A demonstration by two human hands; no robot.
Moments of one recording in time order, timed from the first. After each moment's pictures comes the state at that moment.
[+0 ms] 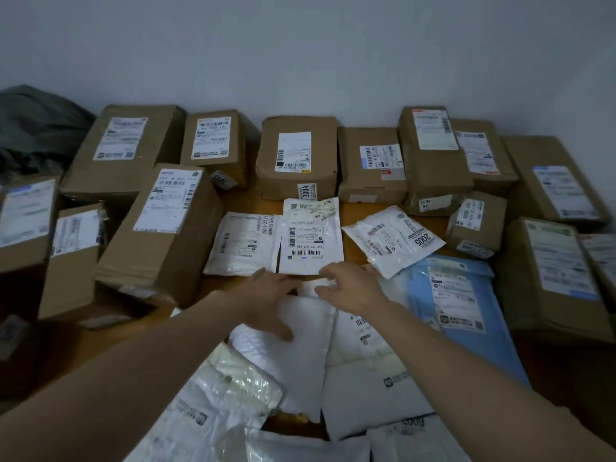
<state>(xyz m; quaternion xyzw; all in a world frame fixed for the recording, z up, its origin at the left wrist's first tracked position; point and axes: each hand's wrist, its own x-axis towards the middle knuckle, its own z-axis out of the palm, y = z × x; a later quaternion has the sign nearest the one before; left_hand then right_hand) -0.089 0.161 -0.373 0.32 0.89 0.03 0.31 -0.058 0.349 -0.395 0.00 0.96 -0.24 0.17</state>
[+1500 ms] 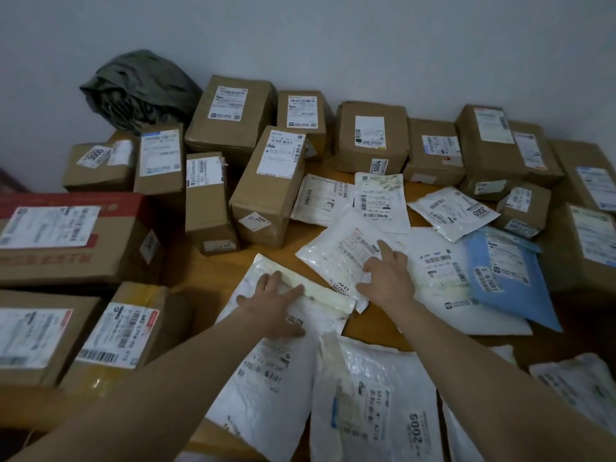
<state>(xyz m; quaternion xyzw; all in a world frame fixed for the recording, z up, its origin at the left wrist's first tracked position) 0.033 0.007 -0.387 0.13 0.92 0.04 0.36 0.024 0.236 -0.383 0.09 0.98 -0.12 0.15</state>
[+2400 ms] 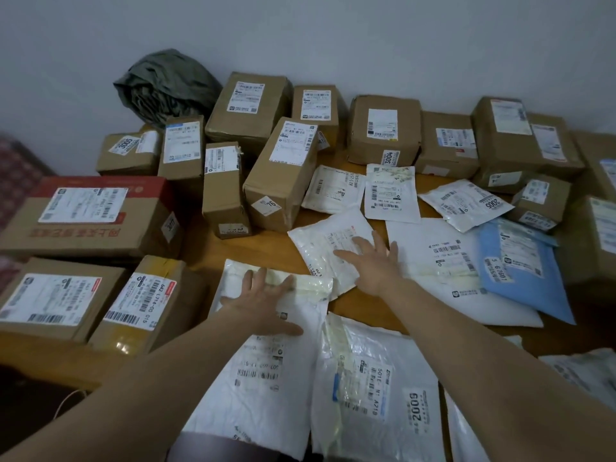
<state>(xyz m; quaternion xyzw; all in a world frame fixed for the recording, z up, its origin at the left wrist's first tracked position) 0.074 -0.014 -0.372 0.06 0.93 0.04 0.36 0.028 0.214 -0.381 -0.07 0.97 -0.04 0.23</state>
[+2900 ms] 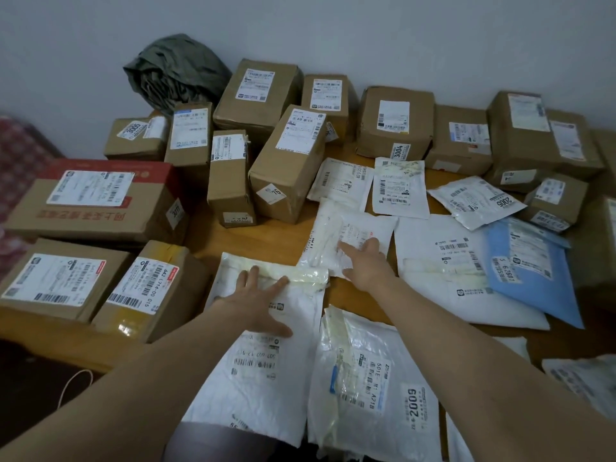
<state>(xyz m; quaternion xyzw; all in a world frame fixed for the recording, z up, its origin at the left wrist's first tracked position) 0.083 -0.026 -0.382 0.03 0.92 0.03 0.40 0.025 0.199 -0.399 0.00 0.96 -0.13 0.26</state>
